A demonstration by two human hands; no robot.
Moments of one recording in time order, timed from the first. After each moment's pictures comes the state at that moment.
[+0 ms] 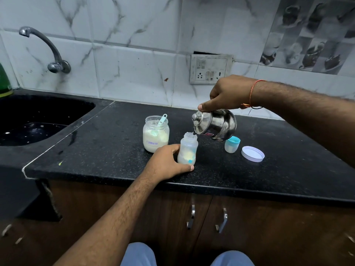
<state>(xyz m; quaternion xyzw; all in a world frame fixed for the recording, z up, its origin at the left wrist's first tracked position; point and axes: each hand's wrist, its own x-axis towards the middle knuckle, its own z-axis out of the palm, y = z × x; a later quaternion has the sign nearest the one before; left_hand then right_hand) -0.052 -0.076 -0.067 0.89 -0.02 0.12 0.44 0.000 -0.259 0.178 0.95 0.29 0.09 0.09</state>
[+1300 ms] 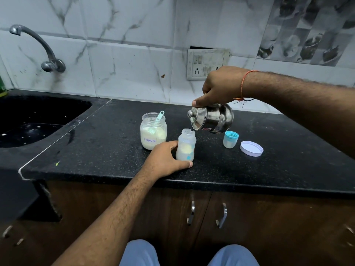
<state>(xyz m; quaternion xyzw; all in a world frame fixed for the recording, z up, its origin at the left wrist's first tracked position) -0.043 -0.074 -0.075 0.89 -0.02 0.13 0.44 0.007 -0.250 0.178 0.93 0.32 0.12 0.15</state>
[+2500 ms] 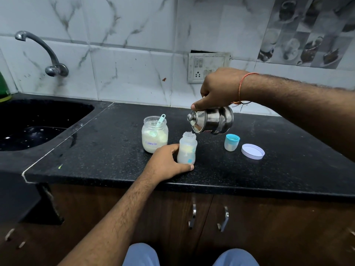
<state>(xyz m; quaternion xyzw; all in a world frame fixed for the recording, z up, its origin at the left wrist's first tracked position) -0.047 -0.075 -0.070 0.89 -0.02 0.12 0.43 -0.001 -0.245 0.182 0.92 0.33 0.14 0.17</state>
